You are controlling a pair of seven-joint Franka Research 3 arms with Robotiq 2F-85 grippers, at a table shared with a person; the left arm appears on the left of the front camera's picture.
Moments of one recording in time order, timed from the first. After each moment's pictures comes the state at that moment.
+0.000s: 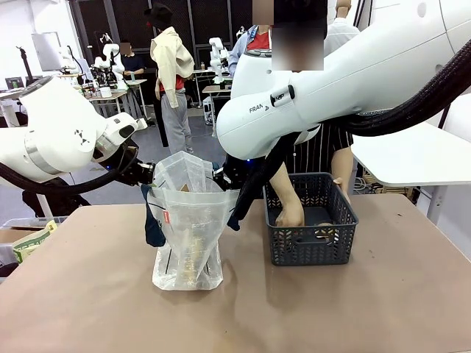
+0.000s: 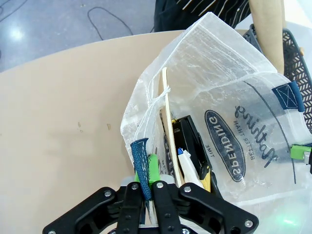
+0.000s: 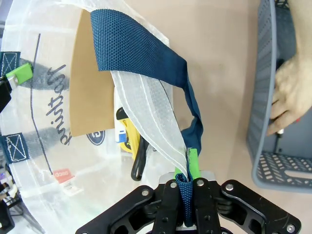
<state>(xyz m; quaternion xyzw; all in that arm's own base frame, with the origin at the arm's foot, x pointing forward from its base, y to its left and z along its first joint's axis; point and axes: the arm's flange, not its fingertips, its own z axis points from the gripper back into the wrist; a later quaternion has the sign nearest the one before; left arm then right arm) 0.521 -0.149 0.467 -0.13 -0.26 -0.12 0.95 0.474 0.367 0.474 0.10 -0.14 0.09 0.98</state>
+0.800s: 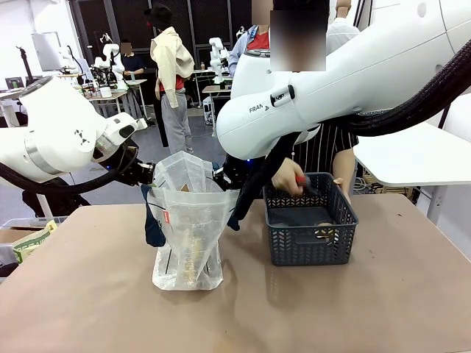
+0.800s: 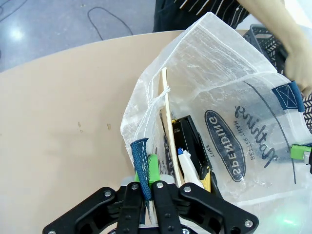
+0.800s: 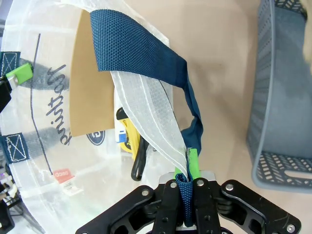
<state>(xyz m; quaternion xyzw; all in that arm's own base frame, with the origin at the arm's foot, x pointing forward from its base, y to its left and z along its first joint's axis) 0.521 -0.149 0.467 -0.13 -0.26 -0.12 0.95 0.474 0.367 0.474 0.10 -0.14 0.09 0.98</state>
